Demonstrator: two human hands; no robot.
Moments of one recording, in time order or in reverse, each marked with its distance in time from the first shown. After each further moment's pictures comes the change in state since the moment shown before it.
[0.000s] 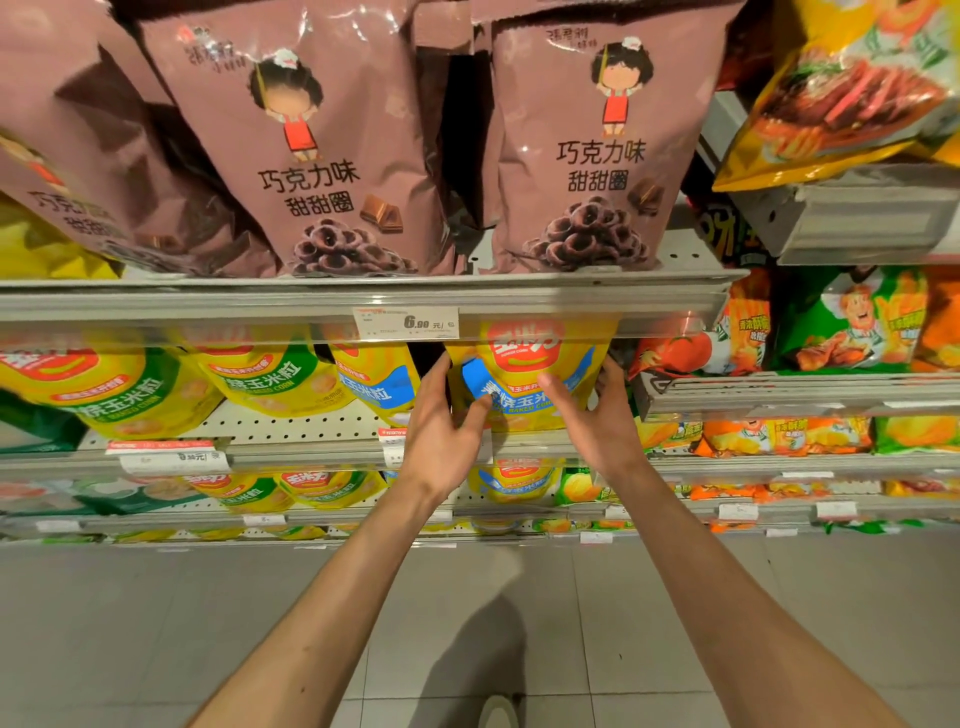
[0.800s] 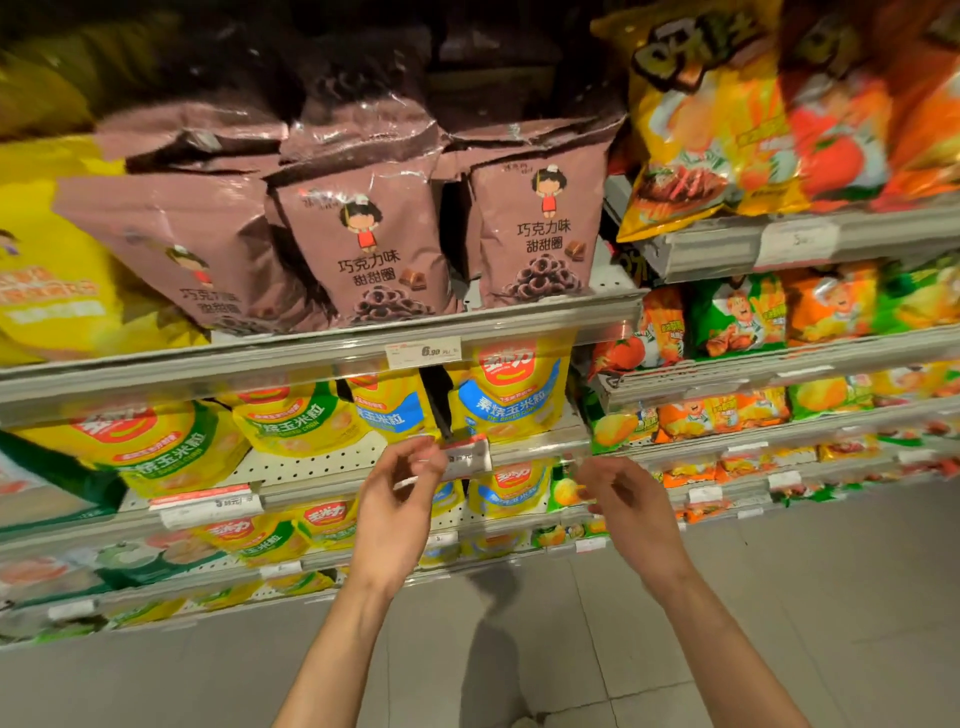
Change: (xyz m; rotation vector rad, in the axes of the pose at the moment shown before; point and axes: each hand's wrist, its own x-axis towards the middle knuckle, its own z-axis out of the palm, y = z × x) left_hand -0.111 0.038 -0.094 -0.250 0.040 0.011; right_hand -0.163 -0.048 -0.037 0.018 0.105 0.106
